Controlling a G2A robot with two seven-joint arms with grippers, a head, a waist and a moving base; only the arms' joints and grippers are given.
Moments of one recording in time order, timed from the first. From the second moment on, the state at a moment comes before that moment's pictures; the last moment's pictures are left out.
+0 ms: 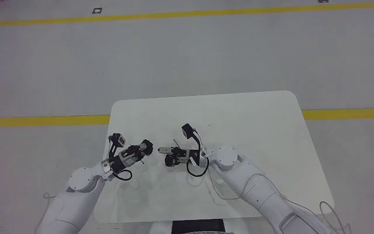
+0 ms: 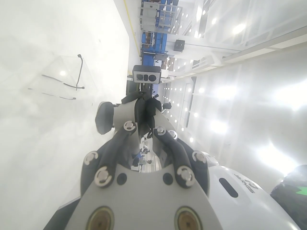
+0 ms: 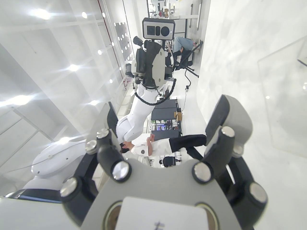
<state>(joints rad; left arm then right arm) 1.59 -0.95 -1.34 -1.41 -0.66 -0.34 -0.89 -1.14 -1.45 0.81 -1.07 0.28 -0.27 0.86</state>
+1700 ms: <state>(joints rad) 1.60 -0.97 -1.33 -1.43 -0.63 -0.33 -0.78 -1.12 -1.52 0.67 -1.06 0.16 -0.34 0.69</state>
